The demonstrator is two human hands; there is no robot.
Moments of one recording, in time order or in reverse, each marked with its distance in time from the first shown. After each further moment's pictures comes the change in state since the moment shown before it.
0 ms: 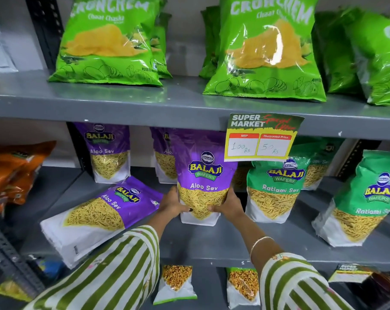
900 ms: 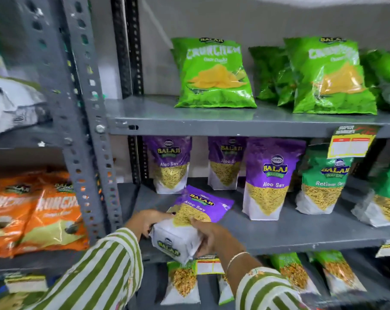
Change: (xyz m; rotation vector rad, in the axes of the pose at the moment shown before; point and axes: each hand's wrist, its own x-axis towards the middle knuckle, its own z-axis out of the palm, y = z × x) left_hand -0.024 -0.175 -0.248 -0.272 -0.457 -0.378; right_hand -0.078 -0.093 0.292 0.632 -0.300 0.644
